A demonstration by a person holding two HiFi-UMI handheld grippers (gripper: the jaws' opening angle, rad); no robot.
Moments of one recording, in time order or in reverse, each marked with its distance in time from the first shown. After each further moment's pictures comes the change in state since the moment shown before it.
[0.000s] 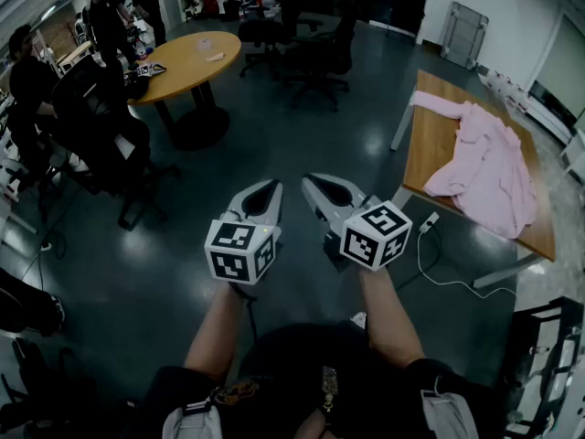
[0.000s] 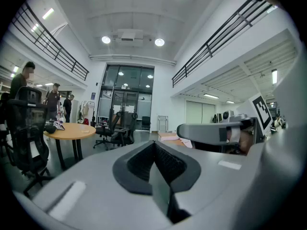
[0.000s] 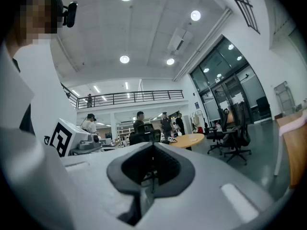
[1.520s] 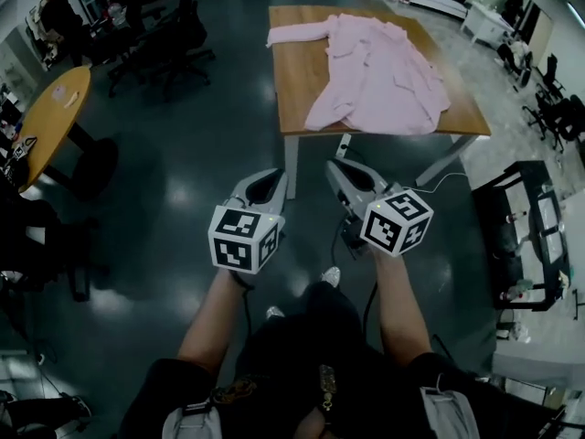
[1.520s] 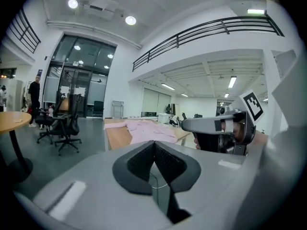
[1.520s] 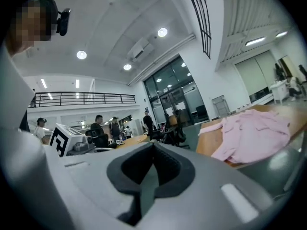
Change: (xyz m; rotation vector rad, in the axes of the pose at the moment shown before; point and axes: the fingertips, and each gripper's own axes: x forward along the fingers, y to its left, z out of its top) left arm 0.135 -0.275 -0.052 0.069 0.170 -0.570; right arm -0.294 -0.167 -0.008 0.121 -0.048 -0.622
